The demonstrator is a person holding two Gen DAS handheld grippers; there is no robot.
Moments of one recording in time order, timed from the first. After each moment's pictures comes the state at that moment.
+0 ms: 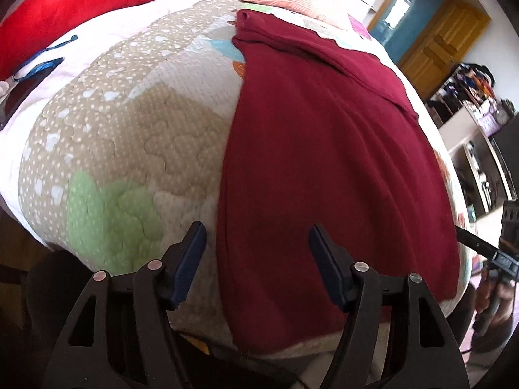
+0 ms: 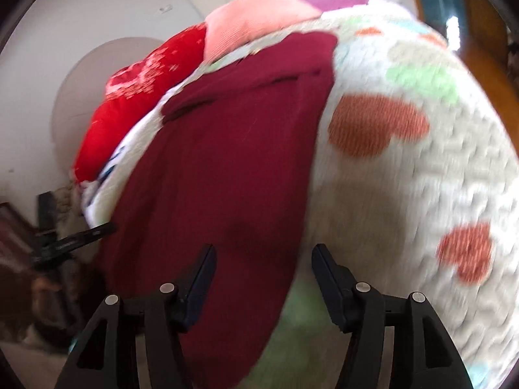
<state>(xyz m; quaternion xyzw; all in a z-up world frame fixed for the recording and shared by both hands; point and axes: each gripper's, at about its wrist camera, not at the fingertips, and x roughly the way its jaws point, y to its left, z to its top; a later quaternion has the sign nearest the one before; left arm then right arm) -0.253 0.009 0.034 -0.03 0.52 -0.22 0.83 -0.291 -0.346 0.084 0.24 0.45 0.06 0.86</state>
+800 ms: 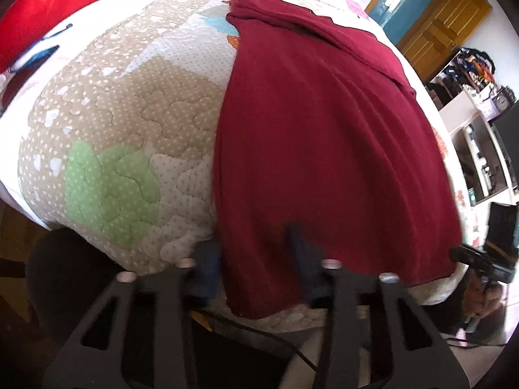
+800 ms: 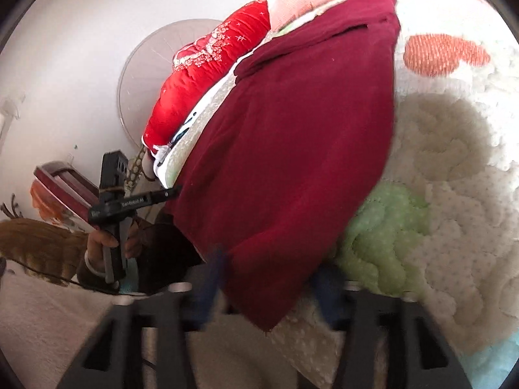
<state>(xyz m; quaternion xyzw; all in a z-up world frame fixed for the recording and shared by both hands) -0.266 0.008 0.031 -0.02 0.55 -0.23 0.80 -0.307 -0.306 0.052 0.31 0.44 0.23 0.81</state>
